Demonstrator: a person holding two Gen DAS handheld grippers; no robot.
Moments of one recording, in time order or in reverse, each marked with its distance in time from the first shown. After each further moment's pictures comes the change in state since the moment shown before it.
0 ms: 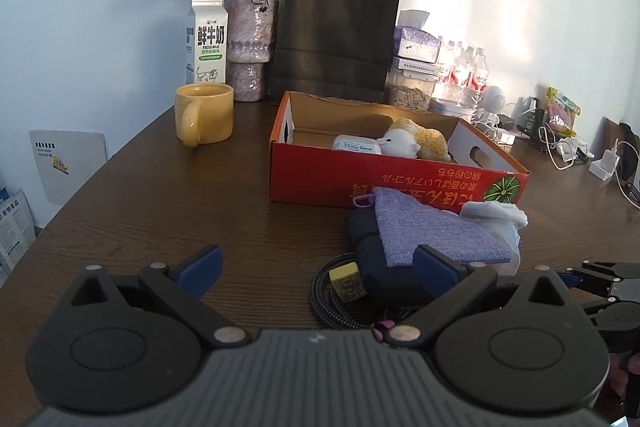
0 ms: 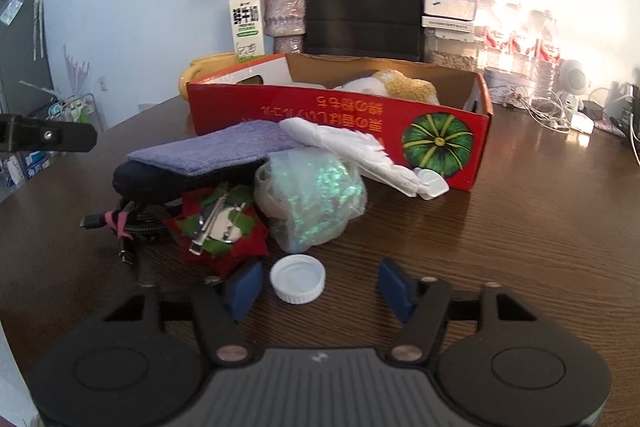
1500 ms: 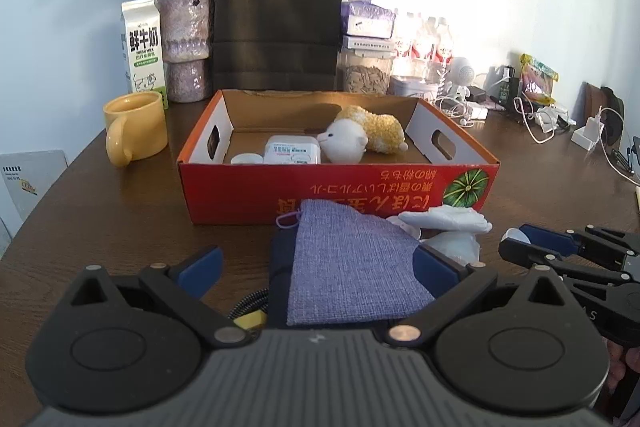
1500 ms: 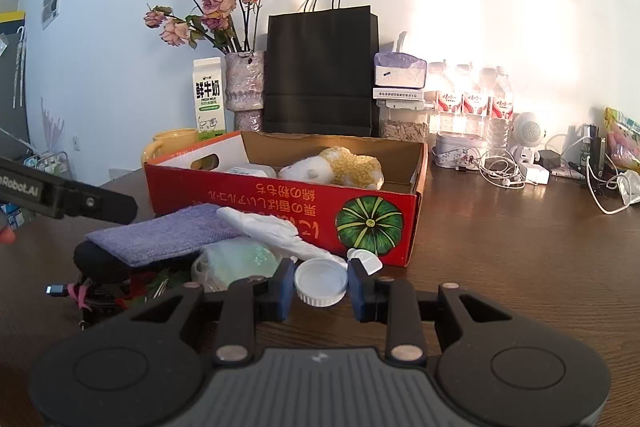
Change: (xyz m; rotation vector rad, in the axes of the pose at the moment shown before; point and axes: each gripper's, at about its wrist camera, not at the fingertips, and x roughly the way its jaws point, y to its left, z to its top) left arm 0.047 -0.063 0.028 0.098 0.068 -0.049; right arm -0.019 -0.033 0.013 0.029 -0.225 -0.092
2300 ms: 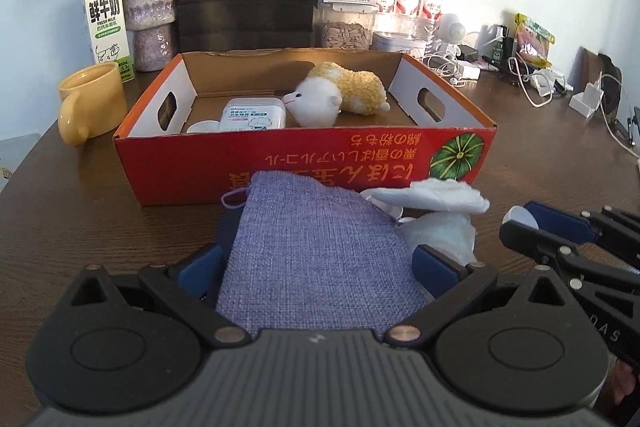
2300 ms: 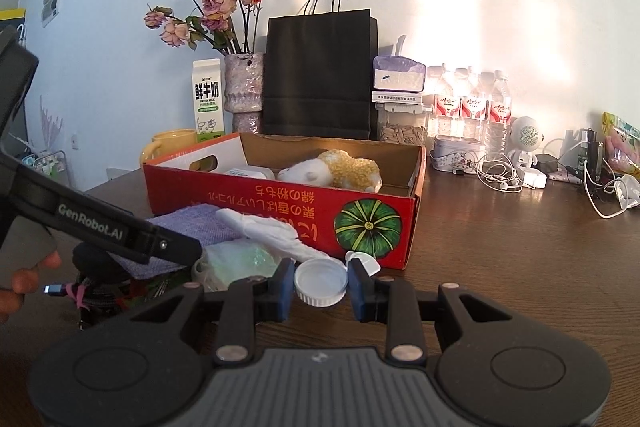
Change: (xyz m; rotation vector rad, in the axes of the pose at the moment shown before) left arm 0.045 -0.025 0.001 0.036 0.115 -0.026; right arm 0.000 0.001 0.001 -0.005 -0.007 -0.009
